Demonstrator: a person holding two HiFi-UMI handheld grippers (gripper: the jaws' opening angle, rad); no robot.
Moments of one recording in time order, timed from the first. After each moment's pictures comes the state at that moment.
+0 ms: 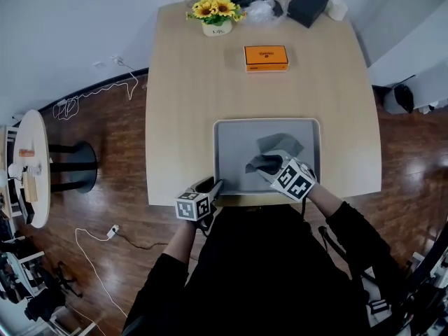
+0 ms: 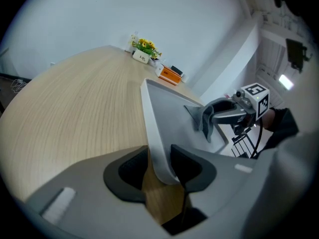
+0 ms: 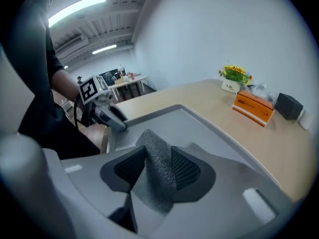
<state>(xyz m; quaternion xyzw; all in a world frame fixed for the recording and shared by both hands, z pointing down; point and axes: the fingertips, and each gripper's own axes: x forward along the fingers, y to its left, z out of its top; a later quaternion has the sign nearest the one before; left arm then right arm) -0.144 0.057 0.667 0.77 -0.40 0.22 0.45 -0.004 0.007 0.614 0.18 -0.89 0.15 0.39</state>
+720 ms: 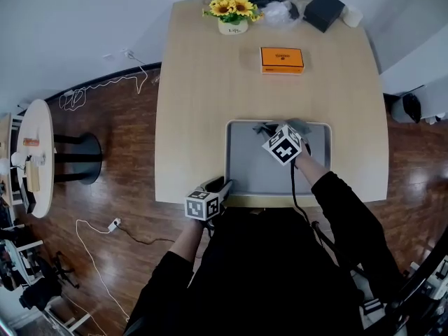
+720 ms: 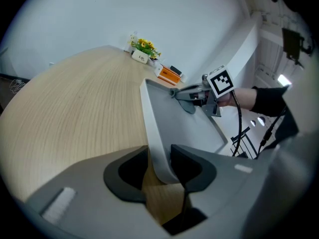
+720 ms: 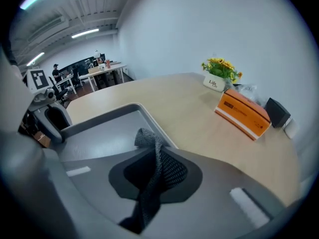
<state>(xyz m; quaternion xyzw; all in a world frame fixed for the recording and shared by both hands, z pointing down) -0.139 0.058 0.662 0.77 -0.39 0.22 0.45 -0.020 -0.121 0.650 0.28 -0.84 0.13 0.45</state>
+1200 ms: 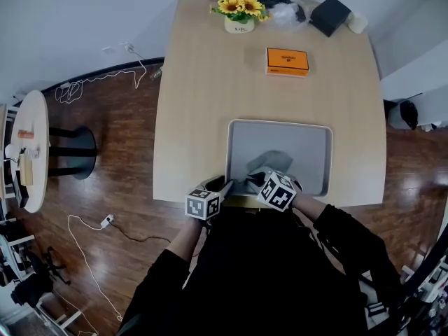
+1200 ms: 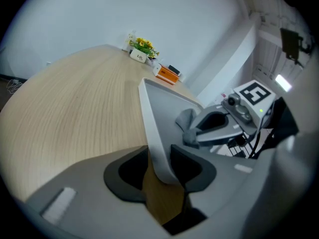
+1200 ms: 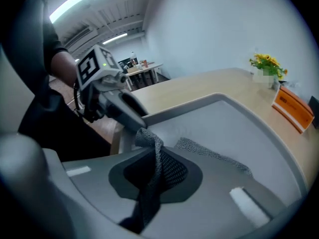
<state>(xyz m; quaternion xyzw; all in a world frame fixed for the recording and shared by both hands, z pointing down) -0.143 0.058 0.664 0.78 -0.38 0.22 0.45 -0.086 0.056 0.651 0.08 -0.88 0.16 0.44</state>
